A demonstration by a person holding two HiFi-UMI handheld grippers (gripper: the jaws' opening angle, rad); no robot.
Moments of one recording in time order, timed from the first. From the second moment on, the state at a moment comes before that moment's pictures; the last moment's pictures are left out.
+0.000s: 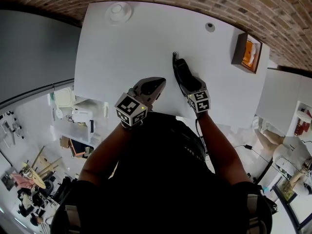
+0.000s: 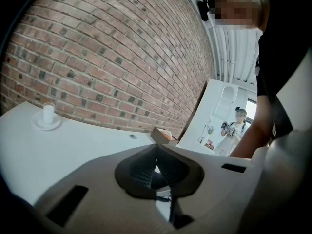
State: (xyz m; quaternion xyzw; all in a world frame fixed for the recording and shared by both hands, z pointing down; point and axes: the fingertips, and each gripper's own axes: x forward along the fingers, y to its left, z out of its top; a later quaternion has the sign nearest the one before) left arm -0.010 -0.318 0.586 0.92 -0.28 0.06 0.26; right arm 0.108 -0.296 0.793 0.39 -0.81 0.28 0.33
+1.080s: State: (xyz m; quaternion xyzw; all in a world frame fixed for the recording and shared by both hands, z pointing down) left arm 0.024 -0.284 0.556 0.93 -0.28 0.04 0.24; right arm 0.118 -0.279 0.707 0.41 -0.84 0.21 0.27
